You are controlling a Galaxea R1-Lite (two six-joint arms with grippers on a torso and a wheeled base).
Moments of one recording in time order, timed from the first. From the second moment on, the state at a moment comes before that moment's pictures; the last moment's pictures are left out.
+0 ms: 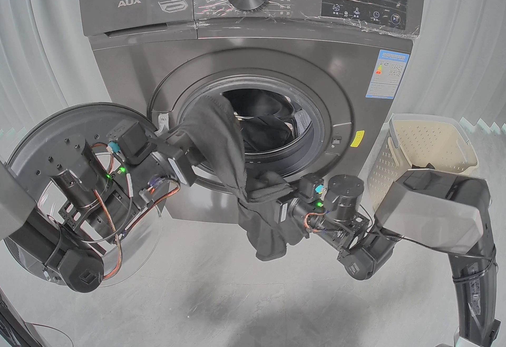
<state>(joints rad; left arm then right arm) -0.49 1.82 -0.57 -1.54 -0.09 -0.08 0.60 2.43 -1.02 -1.41 0.02 0.06</state>
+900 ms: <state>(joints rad) -0.48 1.89 -0.26 -1.54 -0.12 -0.05 0.59 2.21 -0.98 -1.40 0.02 0.06</state>
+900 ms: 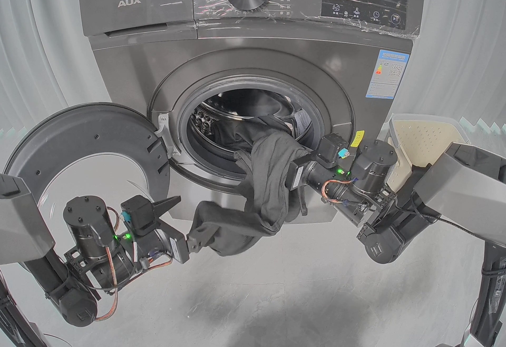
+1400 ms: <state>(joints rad) -0.53 1.87 -0.17 -1.54 -0.12 -0.05 0.59 2.18 -0.98 -1.40 0.02 0.06</state>
